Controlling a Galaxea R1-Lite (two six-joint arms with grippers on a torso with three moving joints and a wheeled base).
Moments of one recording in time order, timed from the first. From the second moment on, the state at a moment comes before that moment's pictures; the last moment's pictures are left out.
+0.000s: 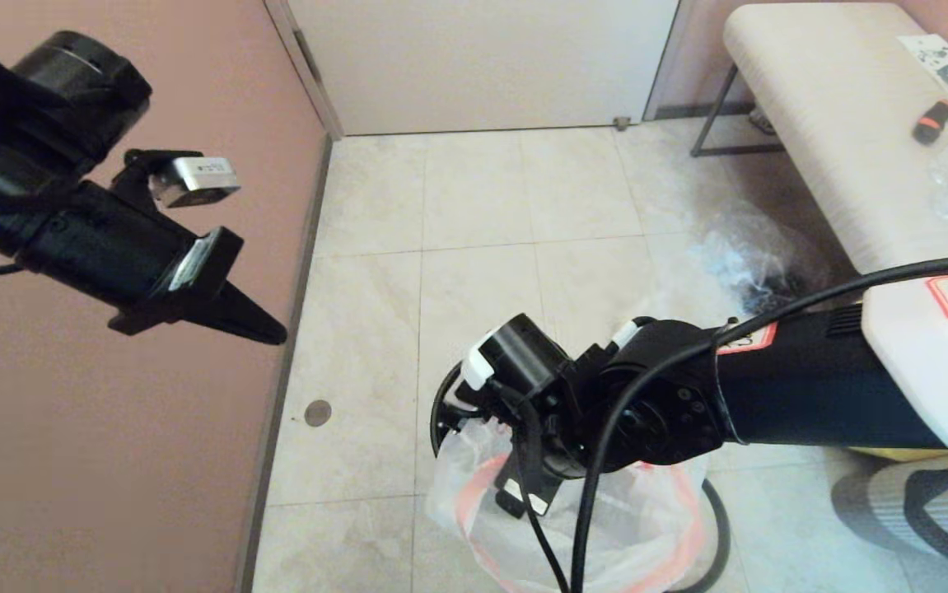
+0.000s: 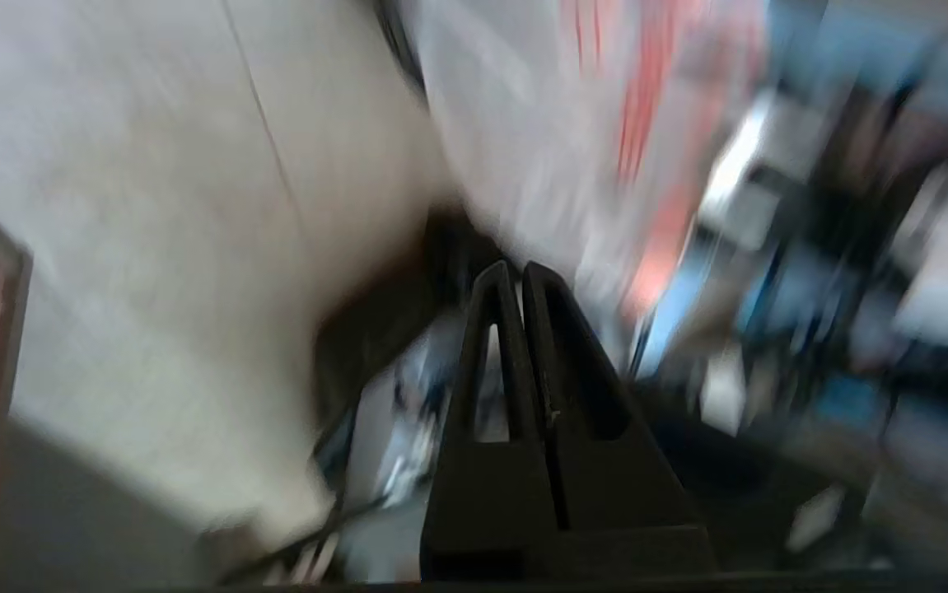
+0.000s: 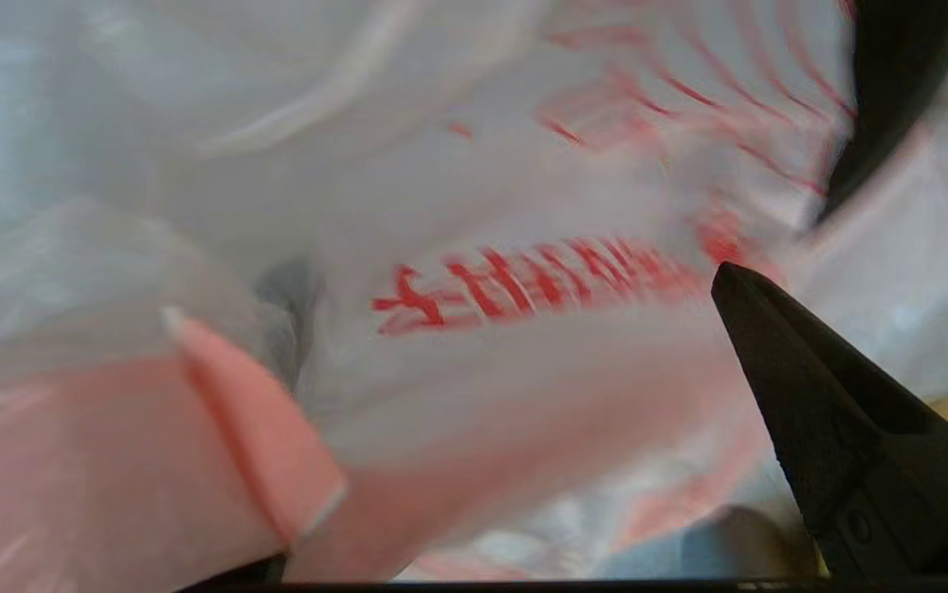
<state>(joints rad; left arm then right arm) -0.20 1.71 -1.93 1.28 -0.36 -0.07 0.88 2.13 -1.62 0.44 -0.30 -0.26</state>
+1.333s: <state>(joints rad) -0.10 1.75 -1.93 1.36 -0.49 0.17 0.82 2.04 -1.36 0.08 -0.30 -0.29</state>
